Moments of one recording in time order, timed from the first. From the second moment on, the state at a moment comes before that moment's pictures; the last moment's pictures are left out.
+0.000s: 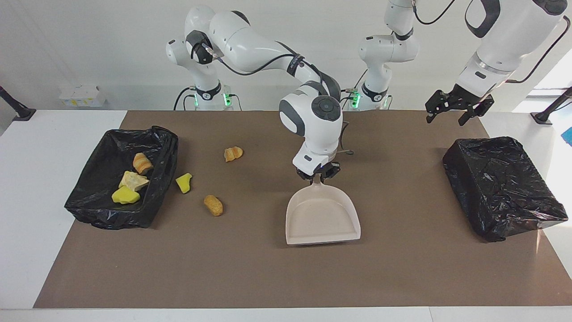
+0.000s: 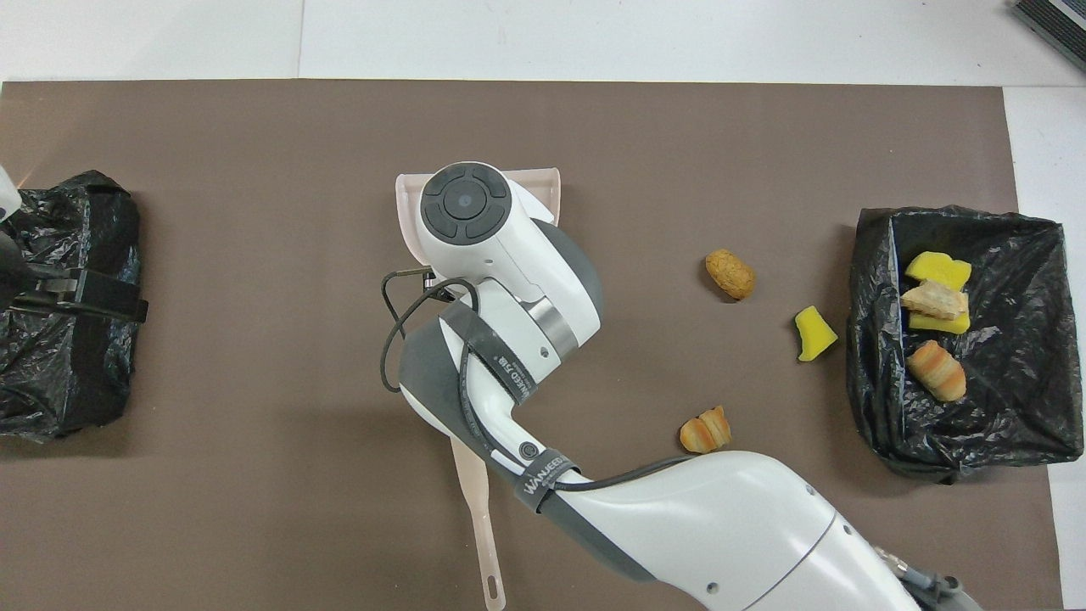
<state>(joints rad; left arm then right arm) -0.06 -0.05 0.01 -1.64 -0.04 1.55 0.07 0.54 0.75 0.19 -1.09 -0.07 1.85 0.66</state>
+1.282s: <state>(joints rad) -0.06 -0.05 0.01 -1.64 -0.04 1.55 0.07 0.55 0.80 0.22 -1.09 -0.07 1.89 0.67</state>
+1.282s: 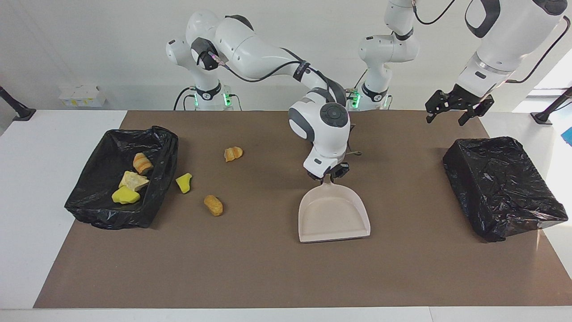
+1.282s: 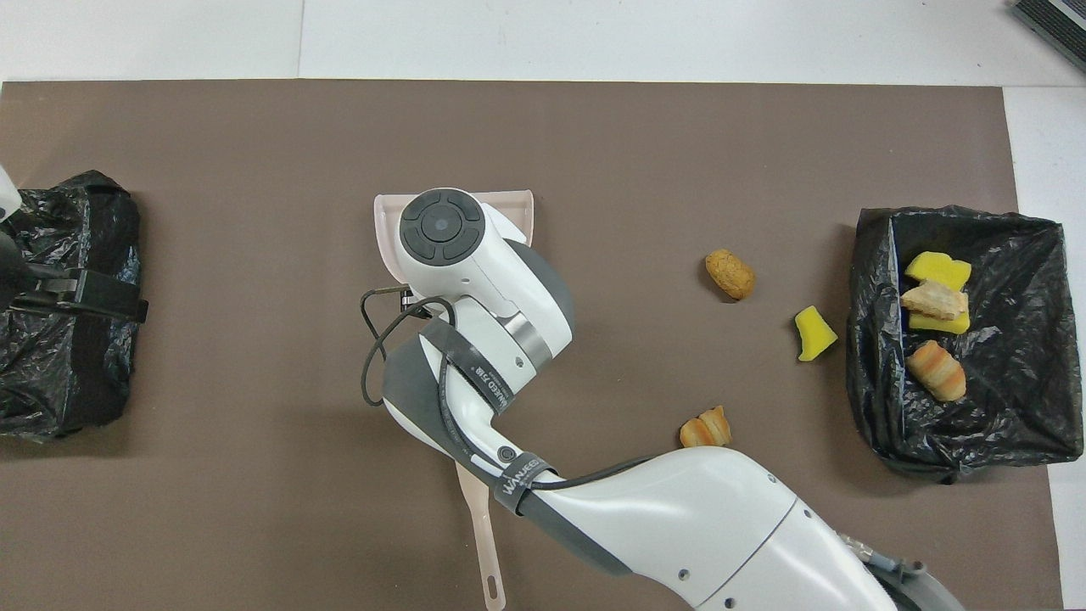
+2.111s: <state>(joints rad) -0.06 -0.05 0.01 -1.64 -0.04 1.55 0.07 0.54 0.78 0.22 -1.08 -0.07 1.88 0.64</state>
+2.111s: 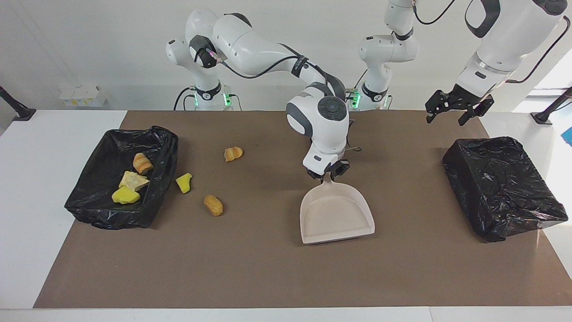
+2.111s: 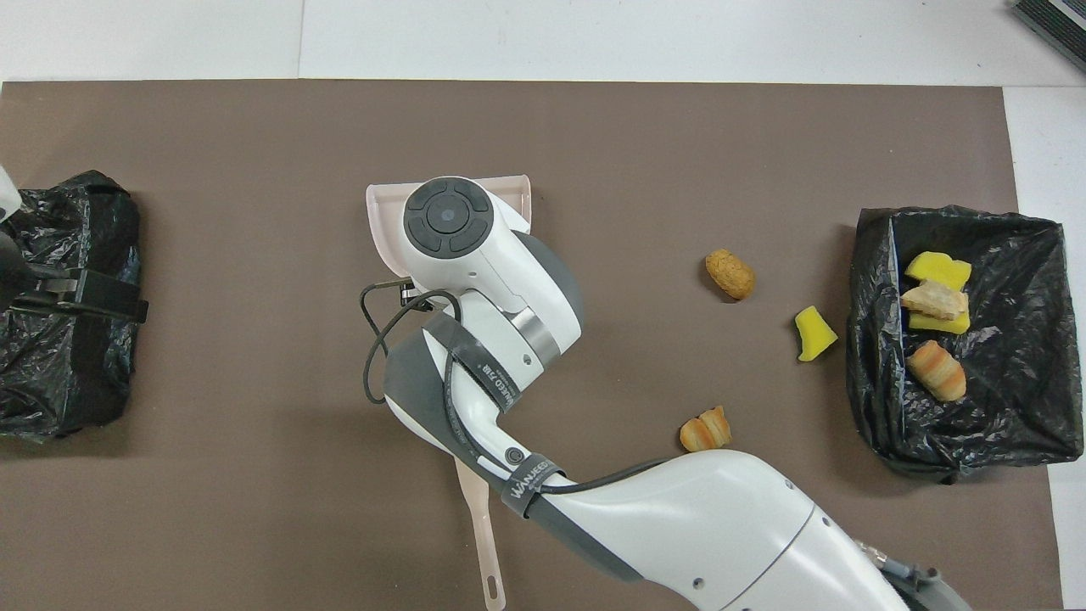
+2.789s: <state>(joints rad) -0.06 -0.05 0.01 -1.64 -0.04 1.55 0.07 0.53 0.79 0.22 -1.14 -0.04 1.93 0.69</state>
